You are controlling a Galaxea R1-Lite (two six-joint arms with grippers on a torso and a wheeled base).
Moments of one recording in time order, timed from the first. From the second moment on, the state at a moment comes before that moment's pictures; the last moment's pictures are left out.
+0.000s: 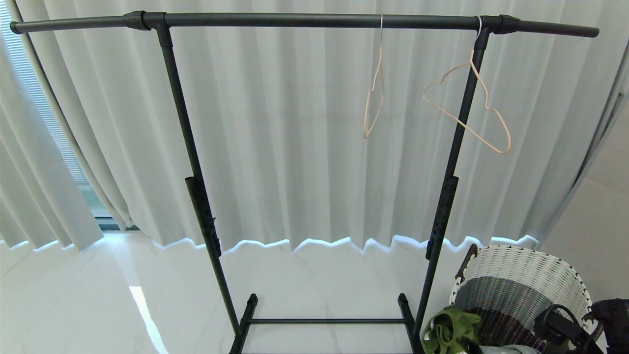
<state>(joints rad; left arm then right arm) 0.00 0.00 0.00 -0.01 0.02 0.08 -0.19 2.04 -0.05 -0.88 0.22 -0.64</state>
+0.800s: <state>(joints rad) 0.00 0.00 0.00 -0.01 0.02 0.08 -0.20 1.89 -0.06 -0.88 0.22 -0.63</state>
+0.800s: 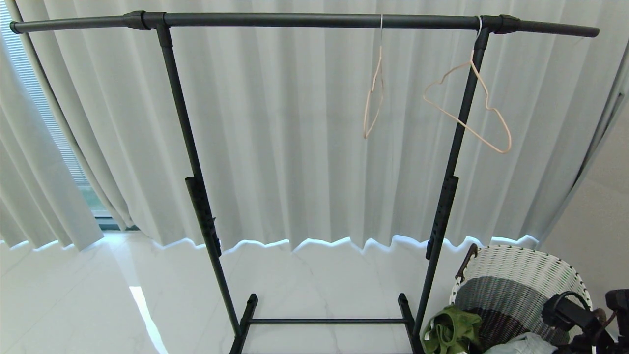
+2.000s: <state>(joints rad) 0.00 0.00 0.00 -0.01 0.02 0.08 -0.12 0.81 -0.88 0.76 0.10 -0.56</state>
